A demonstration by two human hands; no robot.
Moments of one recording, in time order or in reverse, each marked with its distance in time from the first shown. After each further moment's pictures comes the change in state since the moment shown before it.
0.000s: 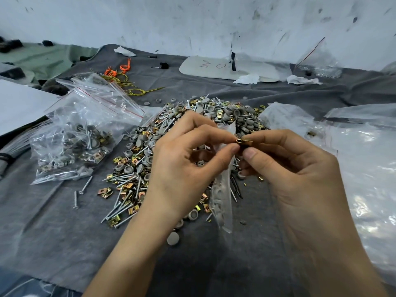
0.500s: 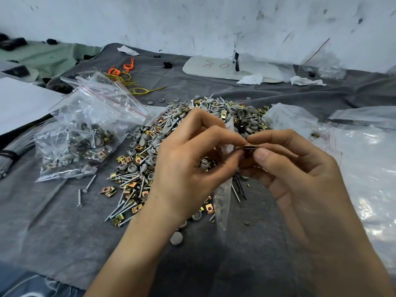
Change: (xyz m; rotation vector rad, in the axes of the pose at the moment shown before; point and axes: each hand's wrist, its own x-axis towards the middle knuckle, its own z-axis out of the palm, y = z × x) left_hand 0.000 -0.001 -0.003 0.096 -0.016 0.175; right_hand 0.004 0.007 -0.006 0.186 -0.150 0.054
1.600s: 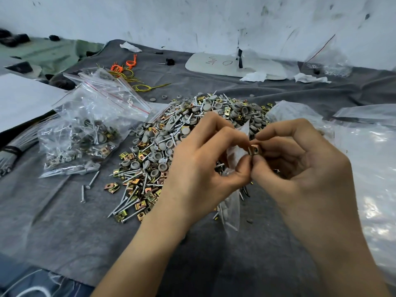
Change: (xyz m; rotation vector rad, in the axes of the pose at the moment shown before) left_hand -0.005 0.001 0.012 0.083 -0.001 -0.002; right_hand -0.003 -0.001 0.008 -0.599 0.125 -0.241
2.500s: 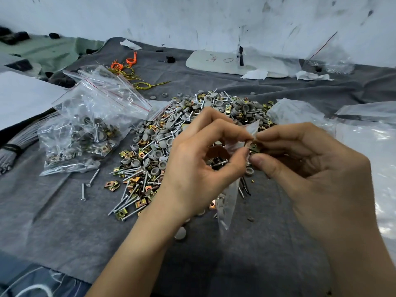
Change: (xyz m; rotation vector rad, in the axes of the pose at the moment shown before) left_hand 0.001 -0.002 -0.003 -0.262 -0.030 -0.139; right_hand 0.002 0.005 -0.010 0.048 -0.045 -0.076
